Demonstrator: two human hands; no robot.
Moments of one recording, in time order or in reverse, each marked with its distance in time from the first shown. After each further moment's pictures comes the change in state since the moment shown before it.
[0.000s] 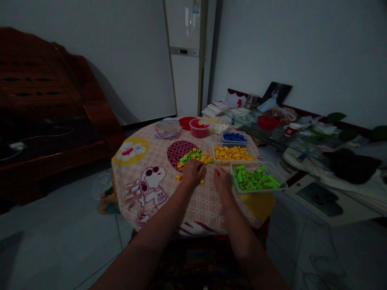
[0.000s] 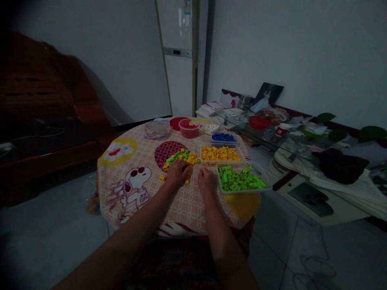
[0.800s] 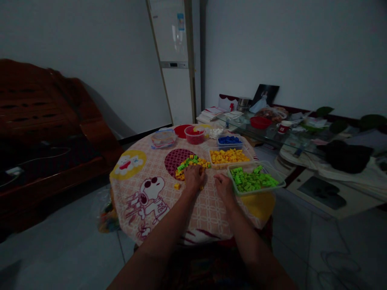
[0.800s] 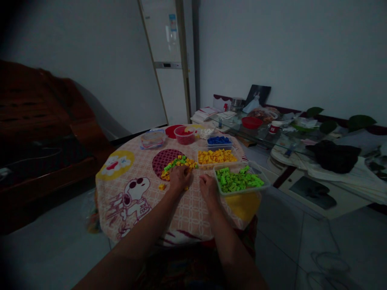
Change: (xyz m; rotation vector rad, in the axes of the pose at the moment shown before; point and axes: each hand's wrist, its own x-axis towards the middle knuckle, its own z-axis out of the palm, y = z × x) left_hand 0.008 0.019 0.006 0.141 -0.011 -0.140; right_hand -0.009 0.022 0.008 0.323 0.060 -0.020
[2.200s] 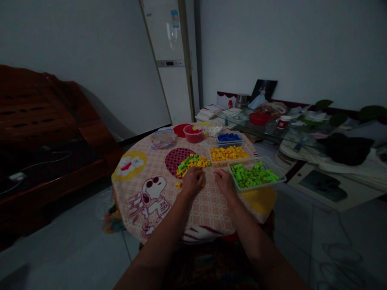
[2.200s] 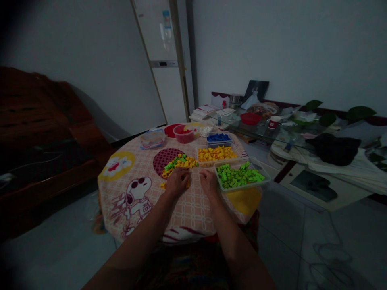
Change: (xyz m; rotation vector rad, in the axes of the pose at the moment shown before) left_hand -0.021 -0.019 -0.014 -0.187 -0.083 0.164; right_hand 0.012 -0.001 0.004 0.076 -0.010 0.064
